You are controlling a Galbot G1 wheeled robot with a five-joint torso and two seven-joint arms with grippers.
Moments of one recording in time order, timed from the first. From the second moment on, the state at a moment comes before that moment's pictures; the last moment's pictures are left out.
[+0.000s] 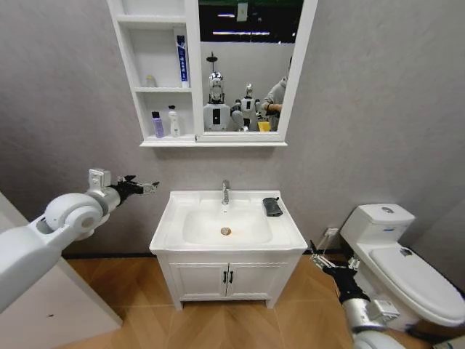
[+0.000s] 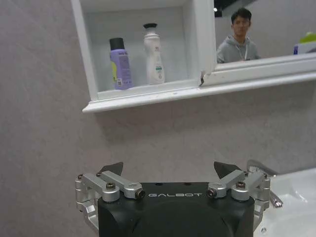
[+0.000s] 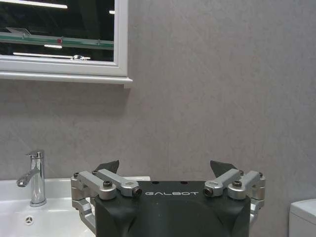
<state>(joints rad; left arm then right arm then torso) 0.87 -0.42 -0.40 -2.08 -1.20 0.47 -0.37 -1.84 1.21 0.77 2.21 0.40 0.16 0.17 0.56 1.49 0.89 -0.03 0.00</state>
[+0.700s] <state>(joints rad) 1.90 -1.04 -1.16 -2.20 -0.72 0.23 -0.01 -1.76 1.21 0.74 2.11 0.39 0.17 0.11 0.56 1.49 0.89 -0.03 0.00</state>
